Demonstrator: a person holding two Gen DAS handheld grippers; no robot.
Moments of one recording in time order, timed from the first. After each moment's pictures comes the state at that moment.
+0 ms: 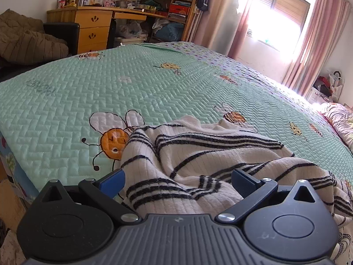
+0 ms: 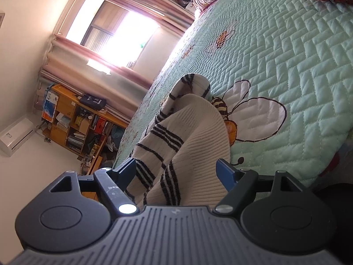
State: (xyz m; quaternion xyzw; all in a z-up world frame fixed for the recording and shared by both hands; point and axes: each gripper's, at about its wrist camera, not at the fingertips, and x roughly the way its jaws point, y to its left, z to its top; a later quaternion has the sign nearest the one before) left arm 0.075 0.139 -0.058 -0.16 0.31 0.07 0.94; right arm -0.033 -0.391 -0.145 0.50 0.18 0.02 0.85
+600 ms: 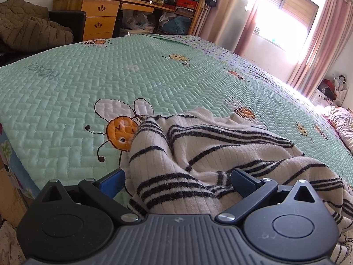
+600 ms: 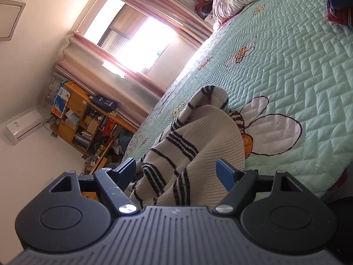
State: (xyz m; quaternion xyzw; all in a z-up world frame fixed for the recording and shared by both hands) left arm 0.083 0.152 -0.079 -0.18 0.32 0.07 0.93; right arm -0.033 -0.379 -0.136 0.46 0.14 0.03 0.88
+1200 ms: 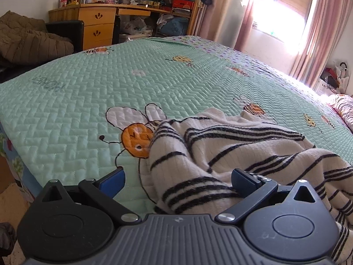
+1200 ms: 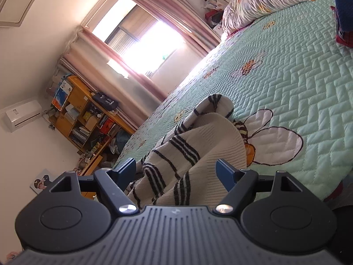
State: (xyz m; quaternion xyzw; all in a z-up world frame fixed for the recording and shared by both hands) left arm 0.082 0.169 -0.078 -0.14 0.32 0.08 0.93; right arm -0.039 -0.368 -0.125 0.41 0.12 0.02 0.91
